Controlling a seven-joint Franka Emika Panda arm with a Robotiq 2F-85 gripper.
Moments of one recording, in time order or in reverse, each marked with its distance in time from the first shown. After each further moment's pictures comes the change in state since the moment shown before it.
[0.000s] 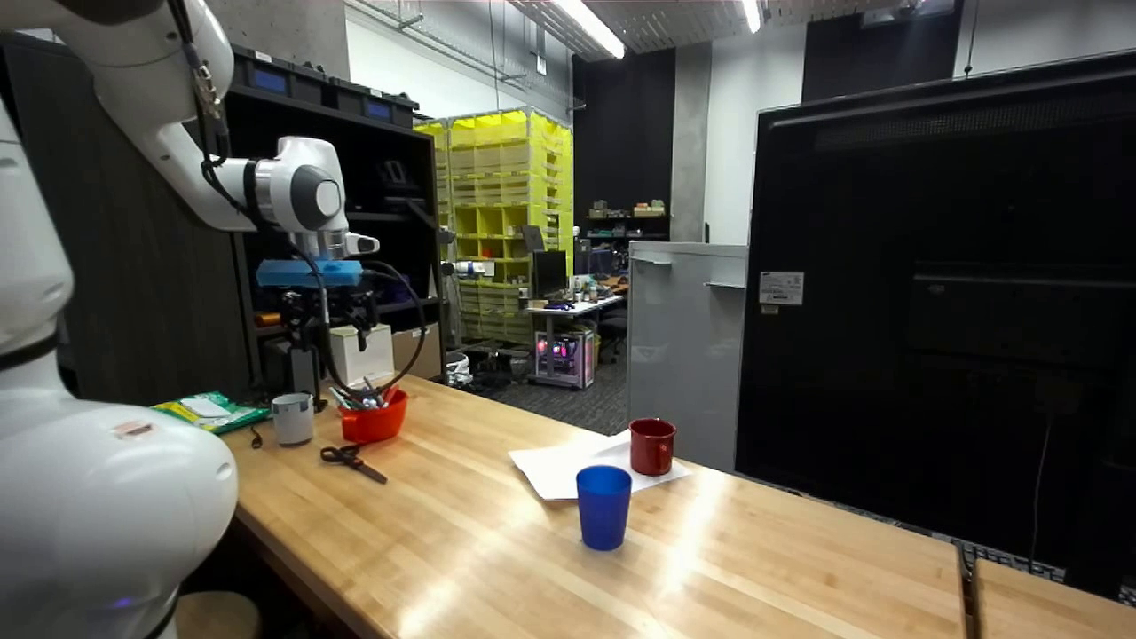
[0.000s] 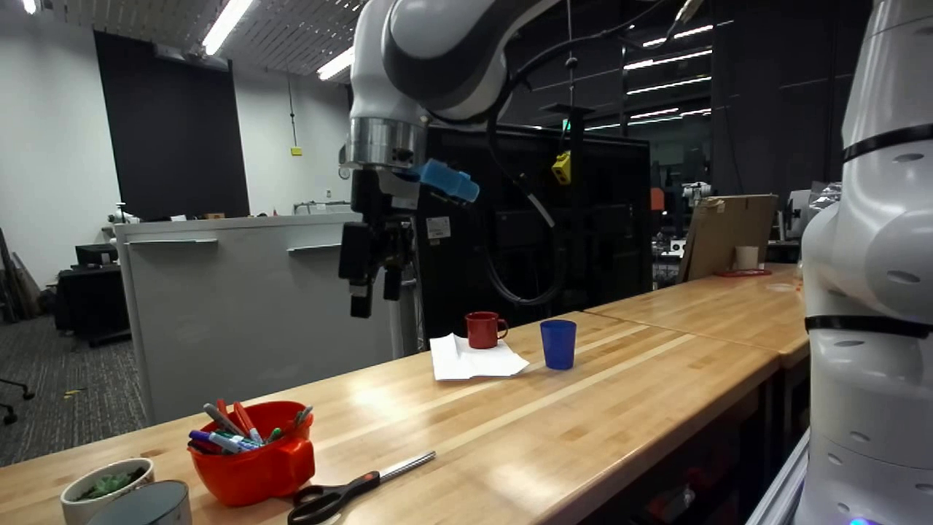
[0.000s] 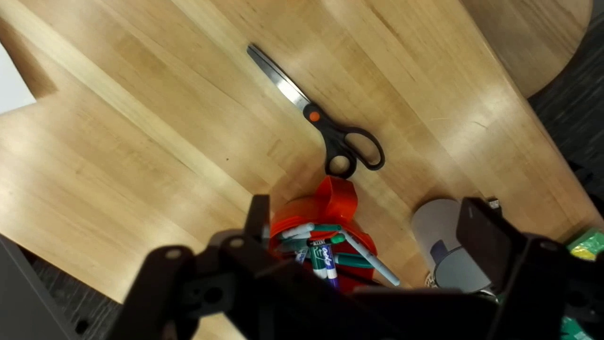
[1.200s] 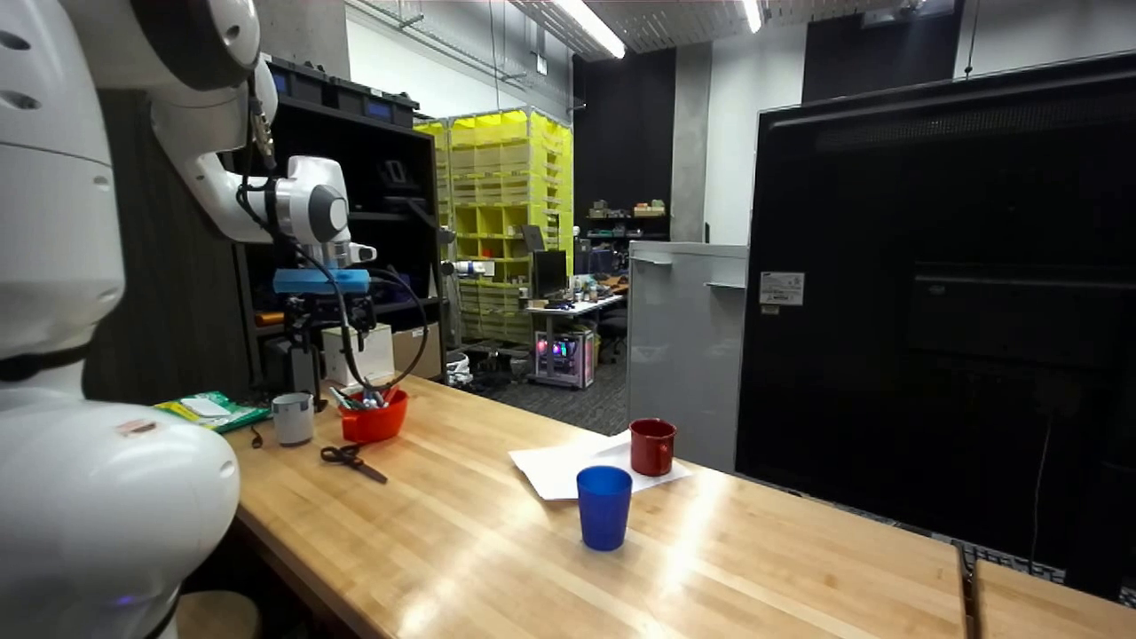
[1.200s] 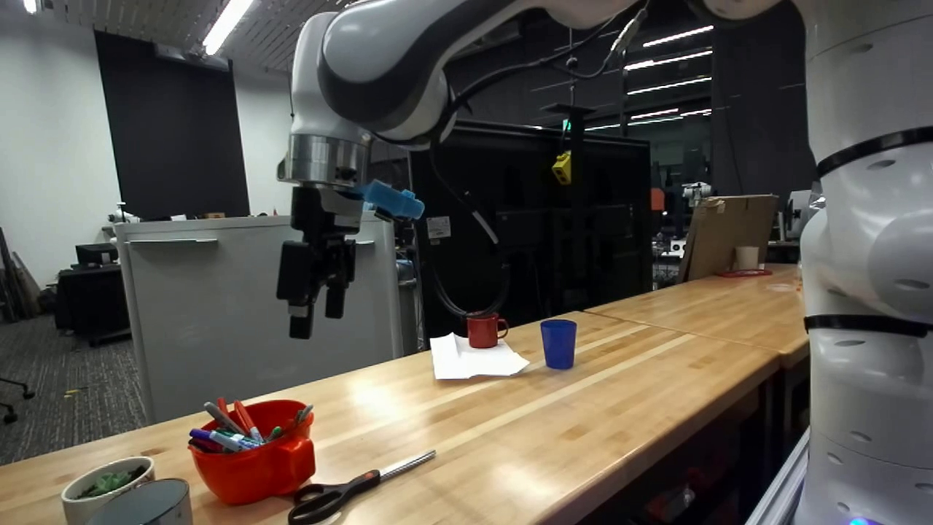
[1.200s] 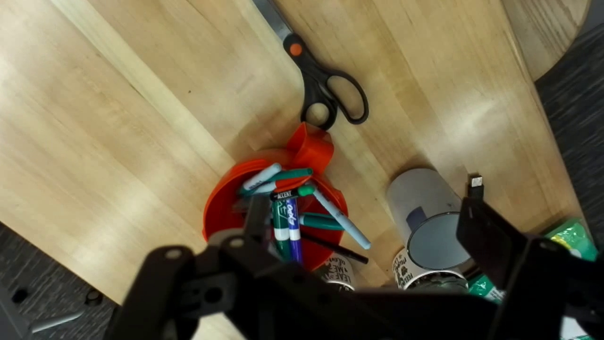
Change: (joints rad) arm 0.016 0.210 0.030 0.187 -0.060 0.025 -0.056
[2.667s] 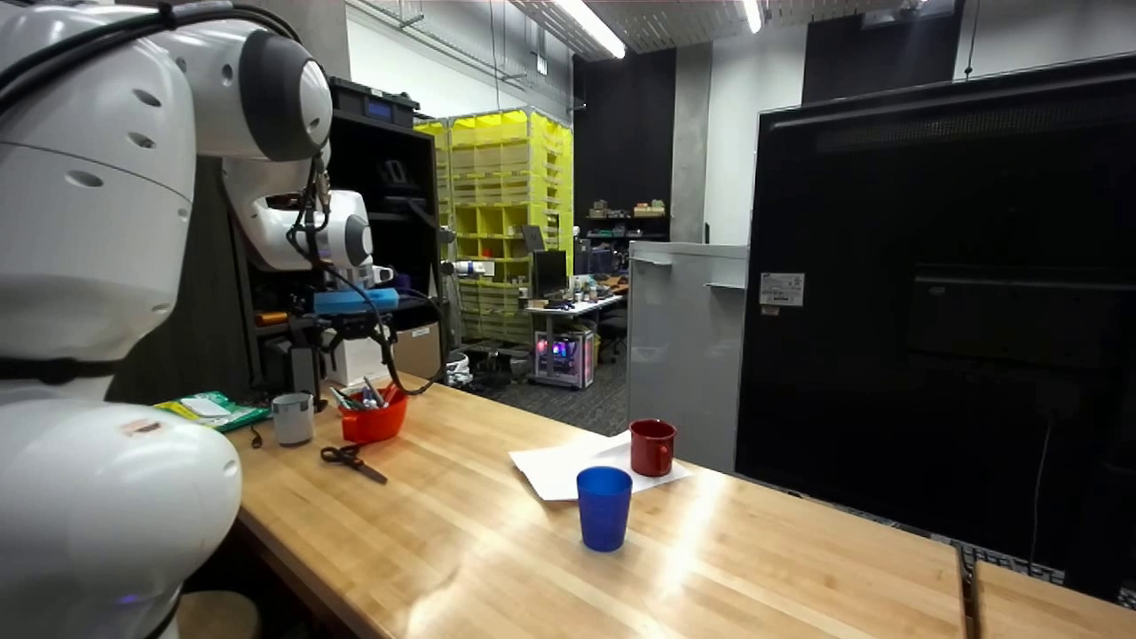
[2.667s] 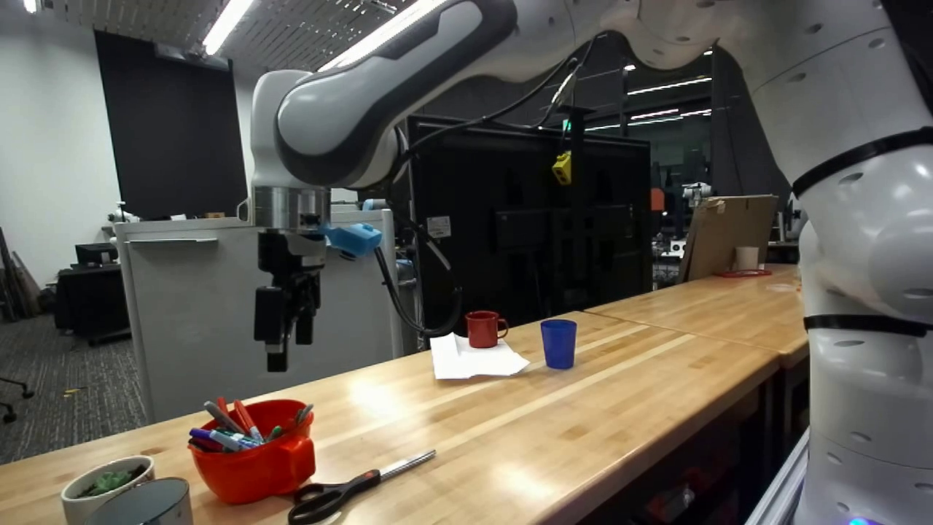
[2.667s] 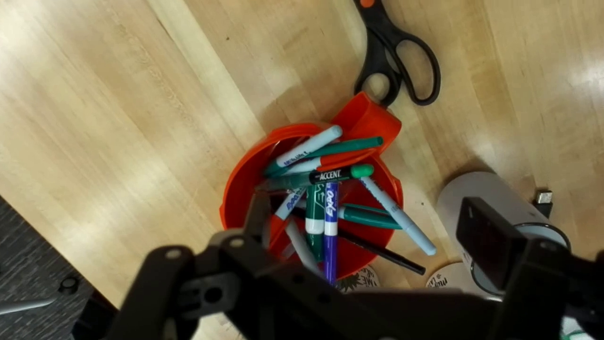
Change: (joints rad) arm 0.007 0.248 -0.012 0.211 -0.163 -0.018 -0.058
